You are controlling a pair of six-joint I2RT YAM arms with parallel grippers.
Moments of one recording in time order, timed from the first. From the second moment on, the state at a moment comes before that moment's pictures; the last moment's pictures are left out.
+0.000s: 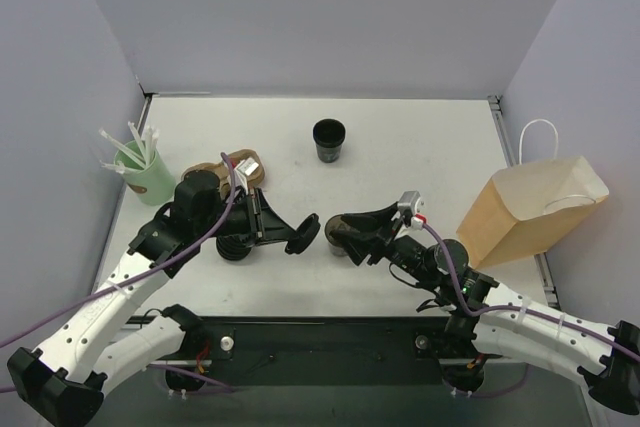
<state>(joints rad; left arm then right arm) -0.56 0.88 0.88 -0.47 0.60 -0.94 1.01 0.67 0.36 0.51 0.05 0.27</state>
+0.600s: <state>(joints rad) -0.55 0.84 0.78 -0.15 0.72 -1.19 1.12 0.91 0.42 0.75 0.03 0.38</state>
